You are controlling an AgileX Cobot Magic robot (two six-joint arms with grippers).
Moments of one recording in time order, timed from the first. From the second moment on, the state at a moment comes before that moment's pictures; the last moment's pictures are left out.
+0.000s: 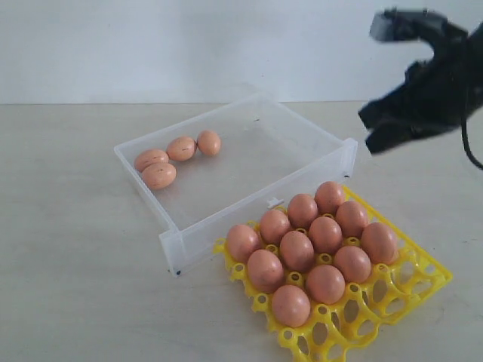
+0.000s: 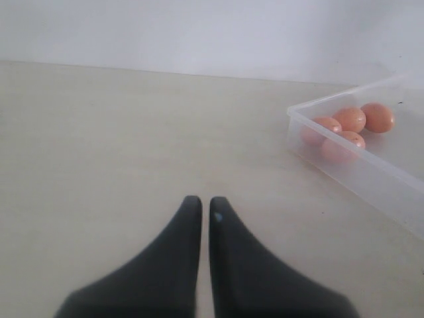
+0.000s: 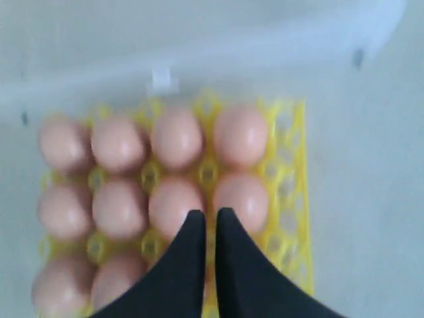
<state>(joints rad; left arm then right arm) 0.00 0.00 0.00 0.04 0.34 -0.08 0.03 1.53 -1.16 0.46 0.89 -0.54</state>
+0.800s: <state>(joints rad) 0.00 0.00 0.00 0.04 0.34 -0.08 0.17 1.86 -1.48 0.57 0.86 -0.79</state>
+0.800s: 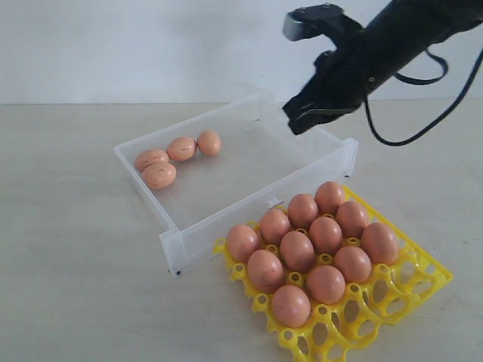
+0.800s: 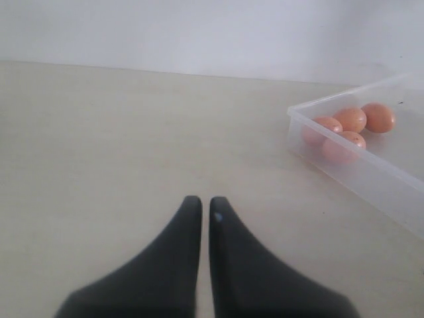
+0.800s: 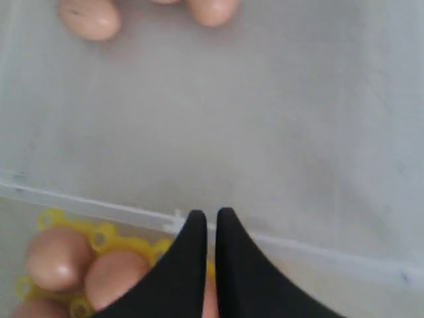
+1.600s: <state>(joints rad) 0.00 0.00 0.00 0.04 0.34 -0.08 0.49 2.12 -1.53 0.96 0.63 -1.60</state>
